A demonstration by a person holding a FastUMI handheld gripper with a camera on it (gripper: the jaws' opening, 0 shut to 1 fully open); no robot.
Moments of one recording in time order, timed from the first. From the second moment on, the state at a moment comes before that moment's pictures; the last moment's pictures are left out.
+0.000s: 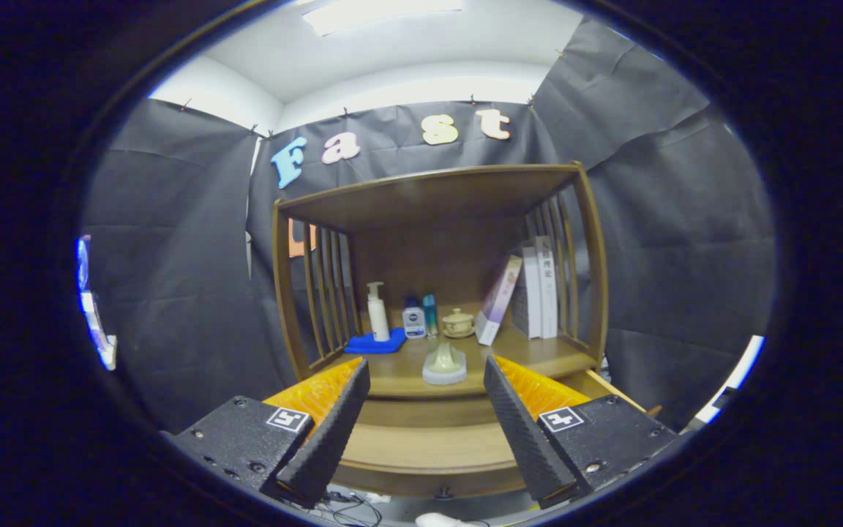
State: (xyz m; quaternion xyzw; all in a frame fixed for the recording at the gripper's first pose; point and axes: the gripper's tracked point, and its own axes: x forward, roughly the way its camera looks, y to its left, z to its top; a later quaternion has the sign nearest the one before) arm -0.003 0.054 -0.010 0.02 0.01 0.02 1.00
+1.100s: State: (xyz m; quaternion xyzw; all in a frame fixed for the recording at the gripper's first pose) arm -0.013 0.028 -0.184 0.03 0.14 -0.04 0.99
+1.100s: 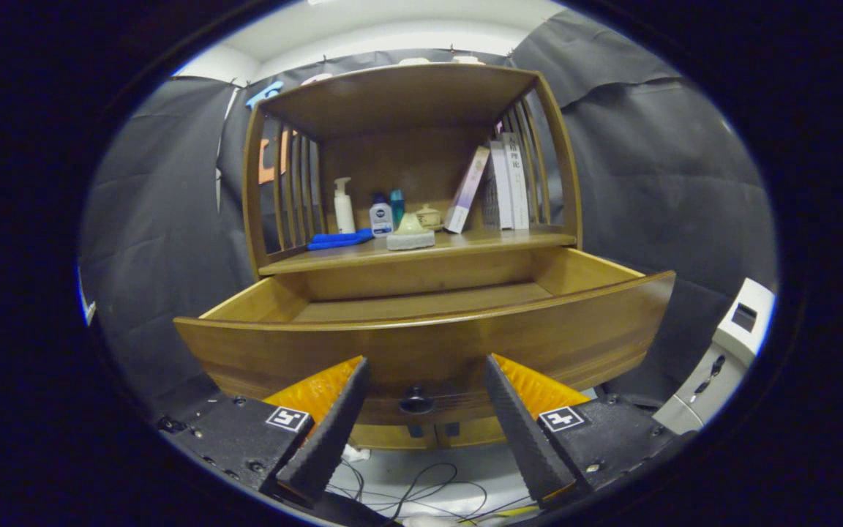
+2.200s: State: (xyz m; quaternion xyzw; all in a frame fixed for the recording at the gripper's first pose) arm 0.110 0.032 -0.174 0.03 0.12 -0.03 0.99
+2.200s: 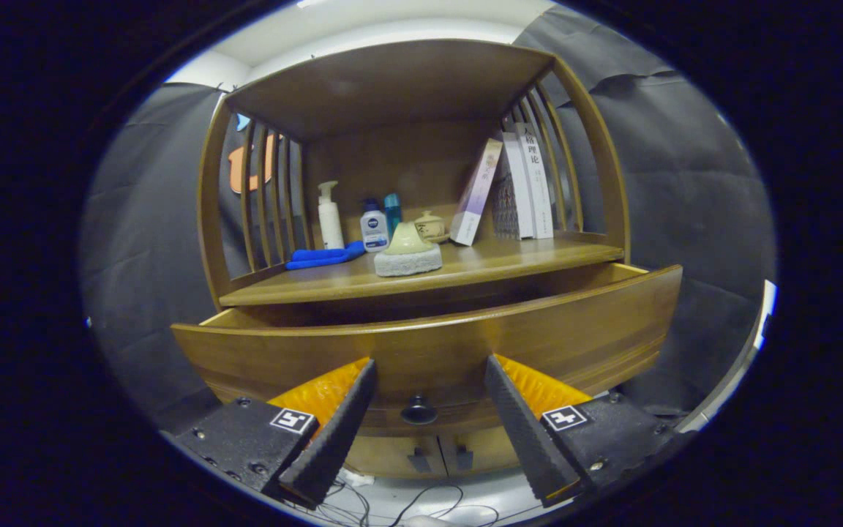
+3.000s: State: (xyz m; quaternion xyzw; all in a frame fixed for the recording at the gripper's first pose) arm 0.183 0.030 -0.179 0.01 0.11 -0.03 0.99
